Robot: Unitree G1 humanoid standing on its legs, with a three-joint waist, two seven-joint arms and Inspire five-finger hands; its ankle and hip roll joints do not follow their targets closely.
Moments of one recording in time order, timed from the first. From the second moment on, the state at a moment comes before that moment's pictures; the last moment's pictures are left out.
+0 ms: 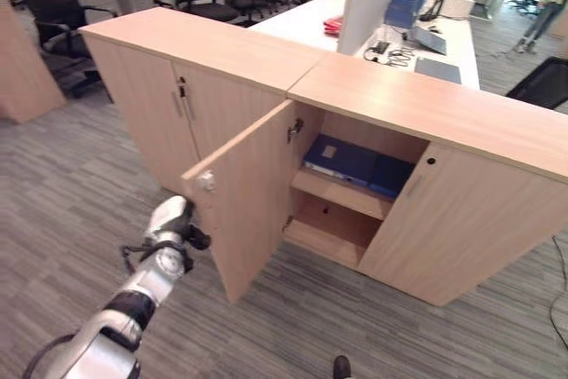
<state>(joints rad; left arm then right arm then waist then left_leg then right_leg) -0.30 0.63 -0.56 0.45 0.10 0.05 0.19 0.12 -0.21 0.15 1.28 0.05 -0.03 -0.08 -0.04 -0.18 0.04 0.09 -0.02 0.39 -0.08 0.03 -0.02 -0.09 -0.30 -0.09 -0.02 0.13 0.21</state>
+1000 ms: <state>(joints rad) -0.54 0.27 -0.96 0.17 -0.29 -0.14 -0.25 -0.02 -0.26 0.27 1.35 0.09 -0.06 -0.08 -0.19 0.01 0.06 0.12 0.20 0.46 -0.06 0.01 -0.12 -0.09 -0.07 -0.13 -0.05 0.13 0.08</state>
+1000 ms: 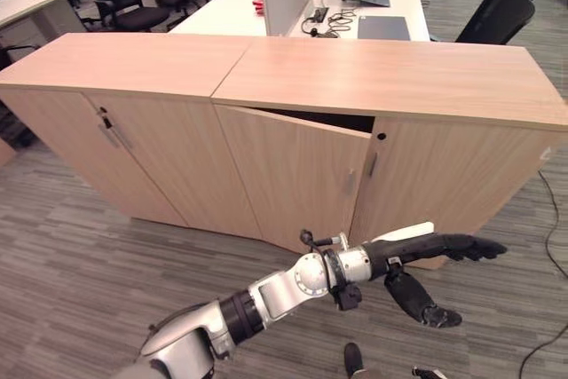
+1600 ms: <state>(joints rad) -0.07 0.38 -0.58 0.50 -0.53 -0.07 -0.18 -0.09 -0.26 0.29 1.35 0.09 -0.04 -0.06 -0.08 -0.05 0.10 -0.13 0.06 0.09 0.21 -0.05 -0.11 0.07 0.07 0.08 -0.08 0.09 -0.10</state>
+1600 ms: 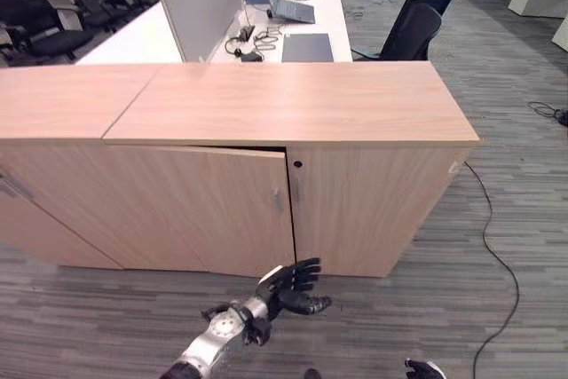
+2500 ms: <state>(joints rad) -0.01 0.21 -0.12 1.27 -0.25 -0.12 0.02 0.01 -0.24 0.20 1.33 0.13 -0.03 -0.03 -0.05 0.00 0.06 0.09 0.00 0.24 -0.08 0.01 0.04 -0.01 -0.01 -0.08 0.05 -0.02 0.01</state>
